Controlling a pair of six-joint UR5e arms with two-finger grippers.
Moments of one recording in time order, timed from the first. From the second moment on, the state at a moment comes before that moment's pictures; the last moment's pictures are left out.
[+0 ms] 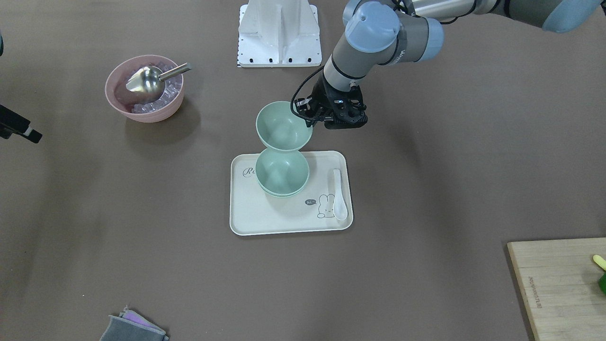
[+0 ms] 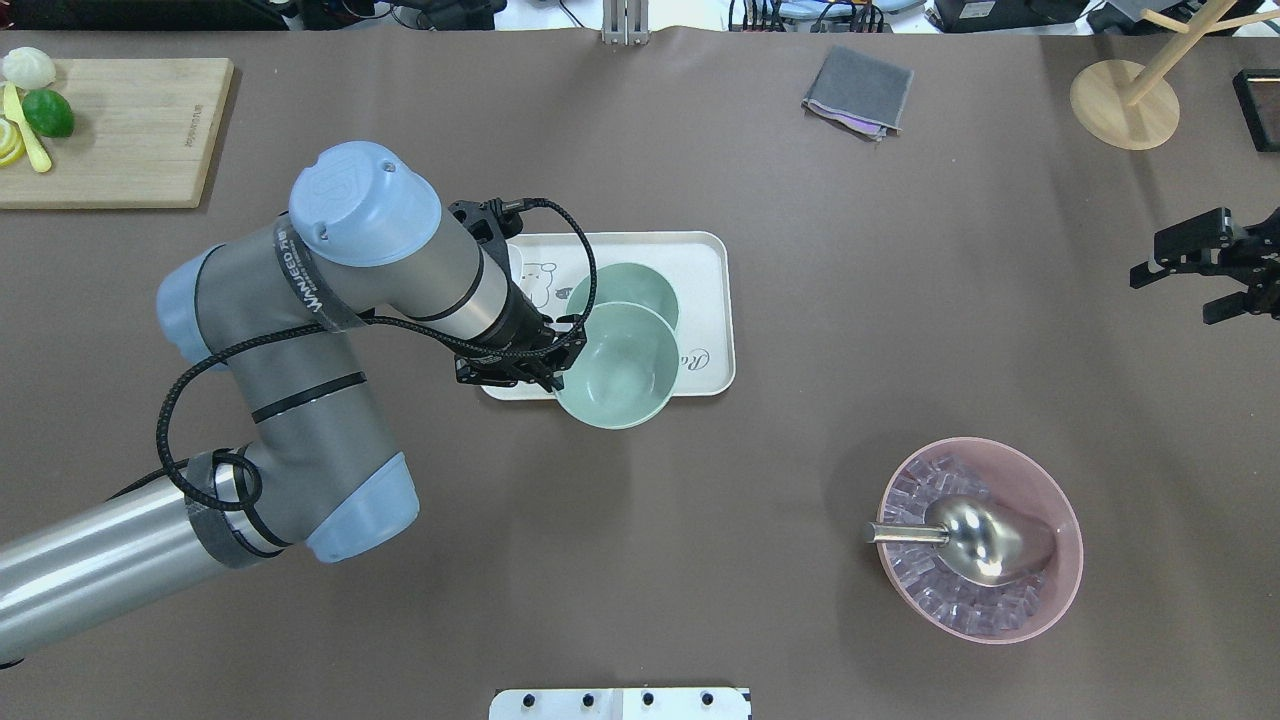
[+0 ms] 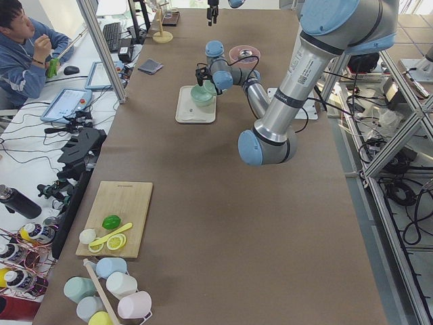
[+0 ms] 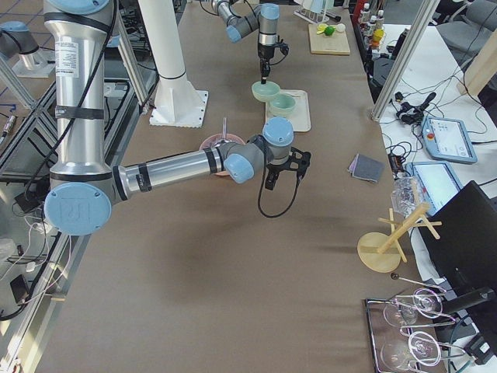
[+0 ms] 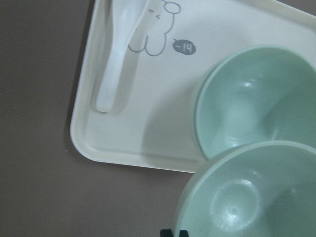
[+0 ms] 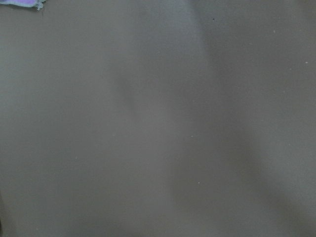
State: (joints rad) left arm -0.59 -2.22 -1.73 -1.77 -2.10 -1.47; right arm 1.21 -1.63 1.85 -1.17 2.47 1.00
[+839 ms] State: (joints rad) left arm -0.64 -2.30 -1.58 -1.87 -2.05 -1.43; right arm 1.25 -1.72 1.85 -1.17 2.47 0.86
